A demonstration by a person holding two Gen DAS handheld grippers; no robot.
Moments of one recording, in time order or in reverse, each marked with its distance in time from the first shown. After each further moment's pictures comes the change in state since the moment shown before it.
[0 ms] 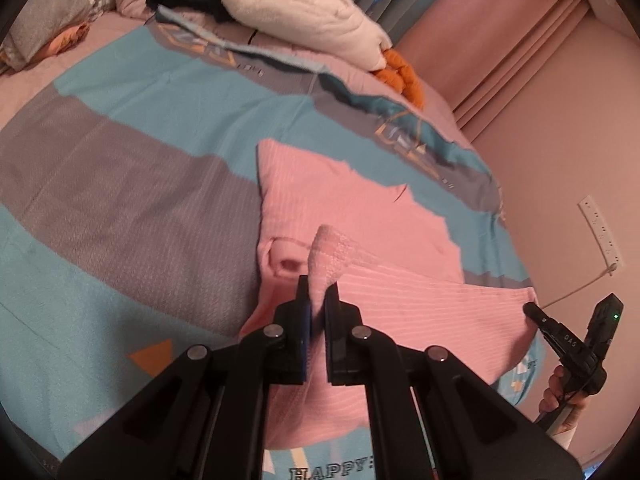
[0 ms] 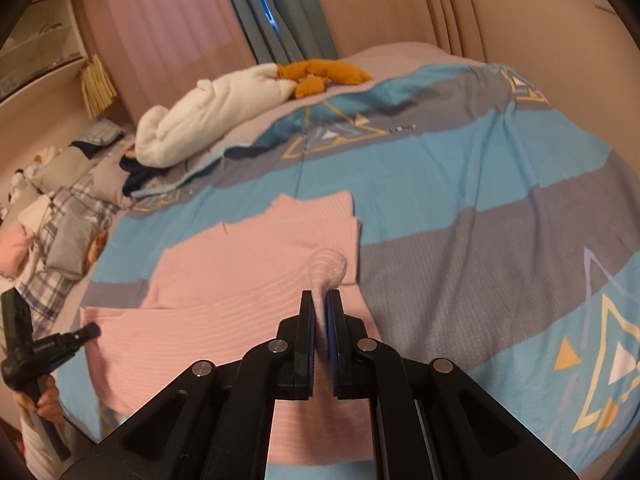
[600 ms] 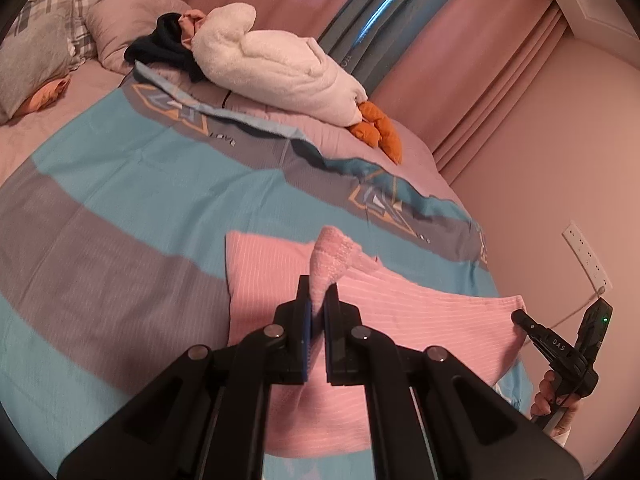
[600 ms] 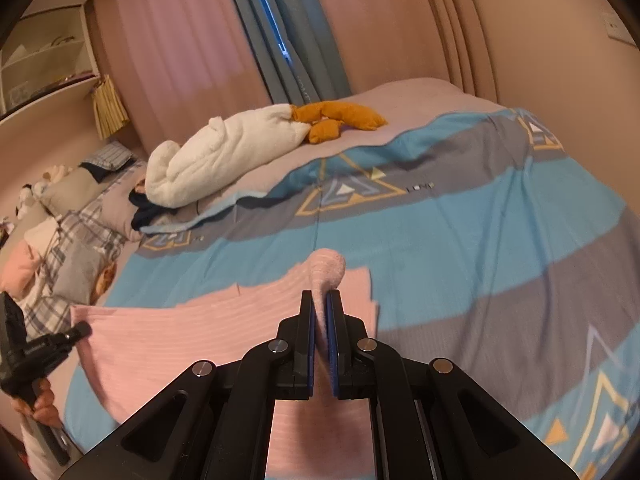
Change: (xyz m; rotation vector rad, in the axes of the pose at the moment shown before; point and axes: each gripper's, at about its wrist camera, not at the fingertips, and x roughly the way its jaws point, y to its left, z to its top) left arm -0.007 -0.024 0.071 0.022 -0.150 -0.047; right arm 0.019 0.010 0.068 -0.030 -0.094 0.028
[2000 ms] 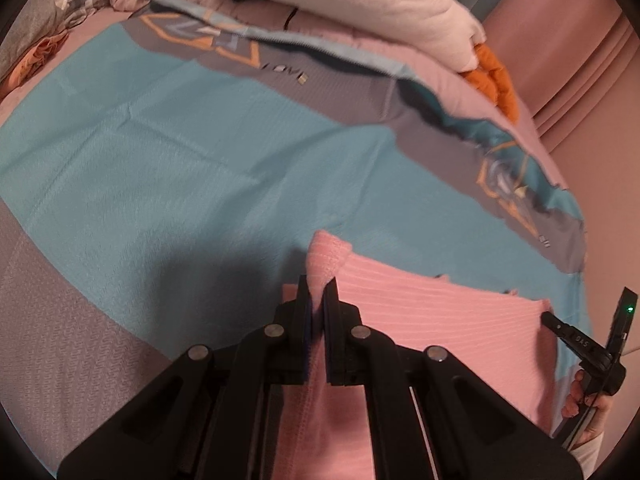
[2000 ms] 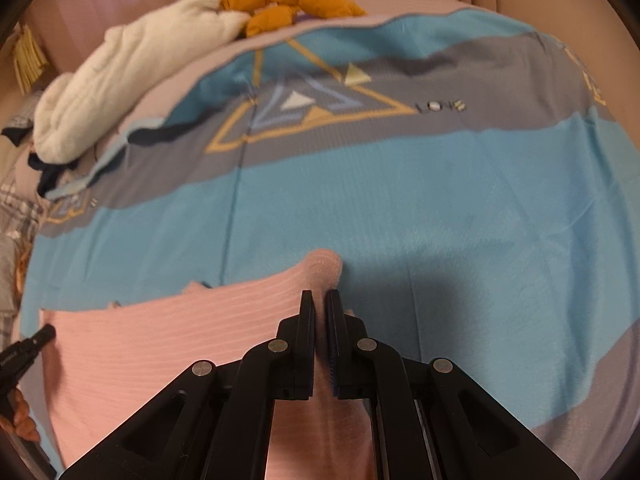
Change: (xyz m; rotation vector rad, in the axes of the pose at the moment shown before) left arm 0.186 0.076 0.042 -0.061 0.234 0.293; right arm 0.210 -0.031 0.016 0.011 0.363 -0.185
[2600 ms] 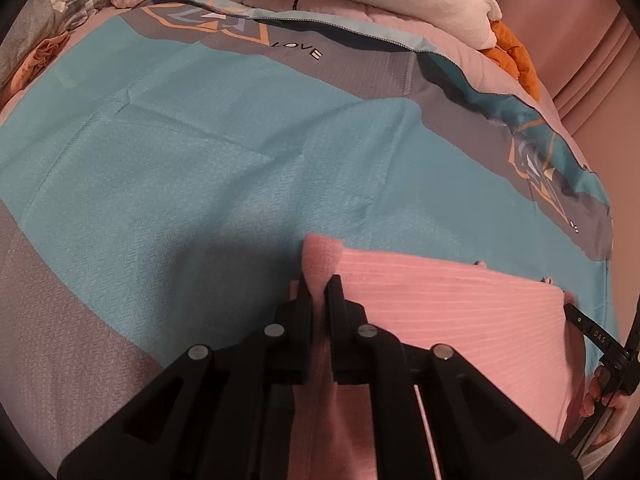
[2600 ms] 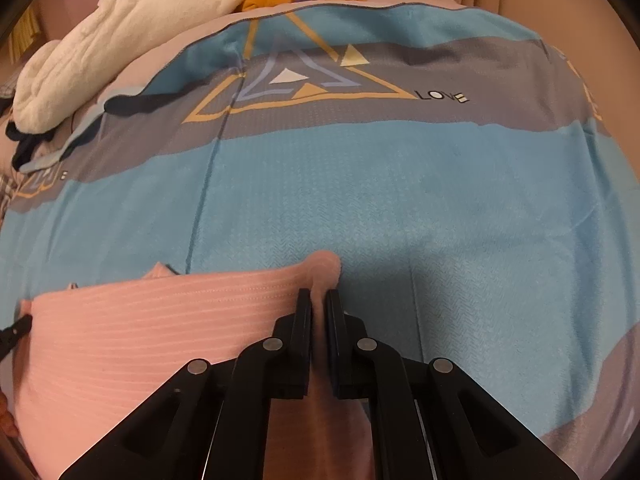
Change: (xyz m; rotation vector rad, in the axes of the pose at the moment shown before) left arm 0.019 0.000 -0.005 0.026 0.024 0.085; right arm 0.011 0.005 0.003 -0.047 0.005 -0.095
